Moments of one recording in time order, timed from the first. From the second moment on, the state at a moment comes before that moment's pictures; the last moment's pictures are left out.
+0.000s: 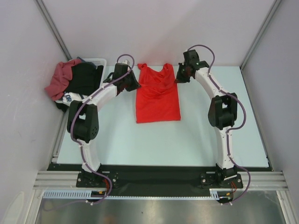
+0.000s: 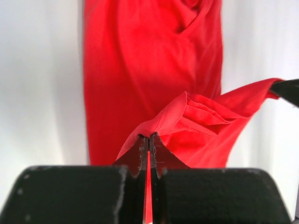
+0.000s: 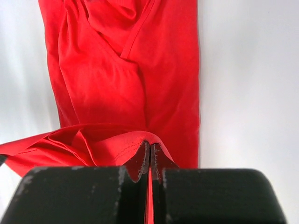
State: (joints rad) left arm -0.30 1.93 1.50 -0.25 0.16 -0.59; right arm 0.28 2.28 2.16 -0.74 -0.15 0.45
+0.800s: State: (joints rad) left arm -0.23 2.14 1.71 -0.23 0.25 -0.60; right arm 0.20 2.45 2.28 -0.59 -0.35 0.48
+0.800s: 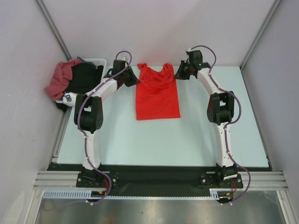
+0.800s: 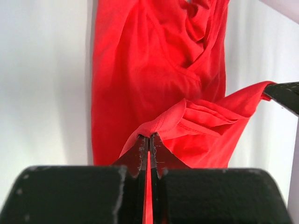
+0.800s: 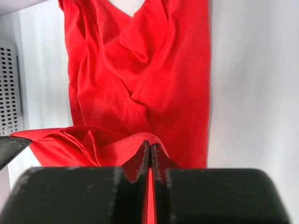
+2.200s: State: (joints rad) left arm -0.29 1.77 0.96 -0.06 0.28 -0.61; right arm 0.34 1.91 1.25 -0.41 -0.16 0.39
